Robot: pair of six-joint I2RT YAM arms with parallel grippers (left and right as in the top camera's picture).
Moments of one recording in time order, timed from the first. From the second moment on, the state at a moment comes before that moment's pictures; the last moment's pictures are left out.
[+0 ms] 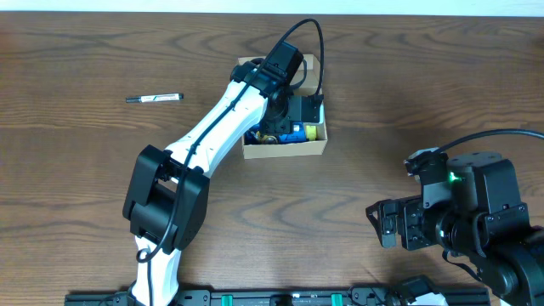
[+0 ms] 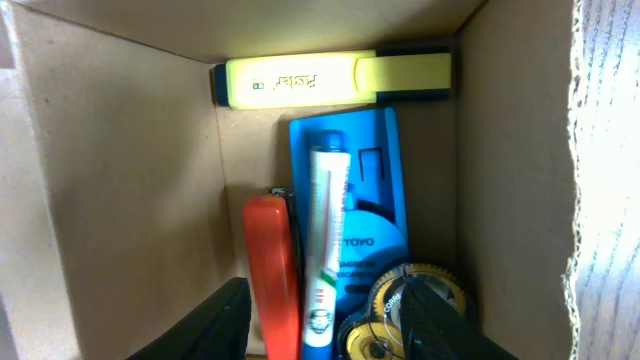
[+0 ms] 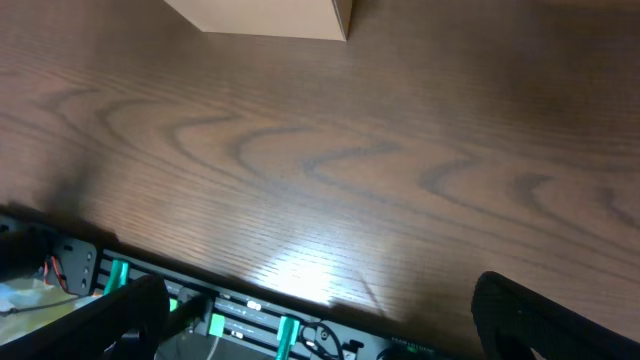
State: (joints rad) left arm -0.55 2.08 1.75 -0.93 0.15 1.05; right arm 0.29 0.93 1.40 -1.54 -0.15 0.18
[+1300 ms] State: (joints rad) left arm -0.24 1.56 1.78 -0.95 -0.17 -0.04; right arm 0.29 0.93 1.40 -1.54 -0.15 0.18
